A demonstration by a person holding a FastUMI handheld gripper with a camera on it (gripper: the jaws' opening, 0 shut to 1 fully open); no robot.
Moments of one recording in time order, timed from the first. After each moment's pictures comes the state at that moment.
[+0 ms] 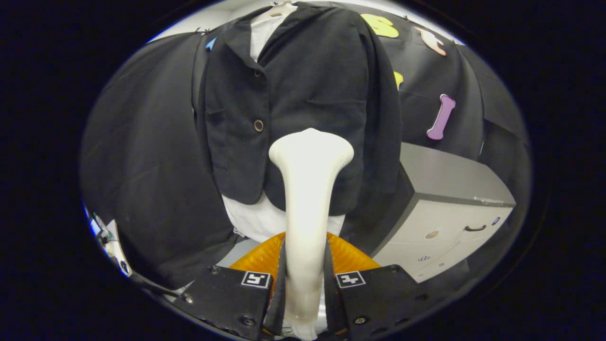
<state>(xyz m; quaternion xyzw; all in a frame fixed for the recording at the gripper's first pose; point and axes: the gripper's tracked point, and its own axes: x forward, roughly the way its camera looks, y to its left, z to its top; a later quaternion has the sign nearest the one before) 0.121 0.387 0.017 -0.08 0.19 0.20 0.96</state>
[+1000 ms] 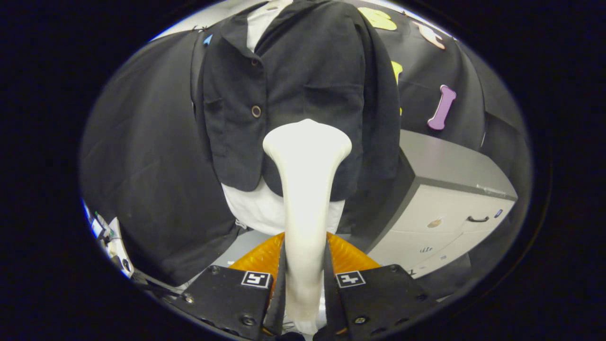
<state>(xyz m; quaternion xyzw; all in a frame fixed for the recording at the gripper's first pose) 0.113 0.379 0.019 -0.07 0.20 0.20 0.95</state>
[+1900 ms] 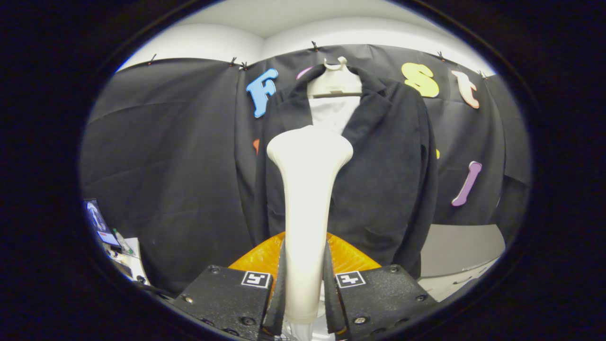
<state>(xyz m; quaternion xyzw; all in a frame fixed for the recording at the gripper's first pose) 0.059 0.505 0.235 -0.07 0.03 0.31 0.95</state>
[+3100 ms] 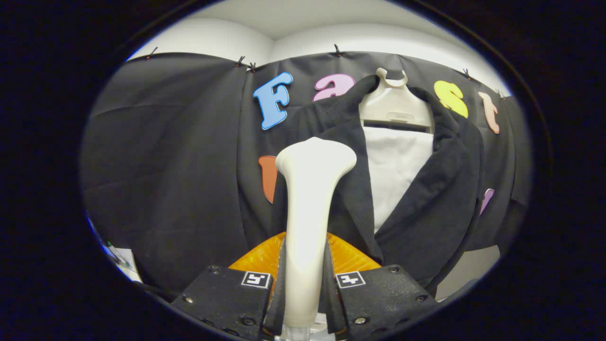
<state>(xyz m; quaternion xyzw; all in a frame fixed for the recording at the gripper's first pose) 0.105 0.632 0.288 -0.09 0.01 0.29 0.95</state>
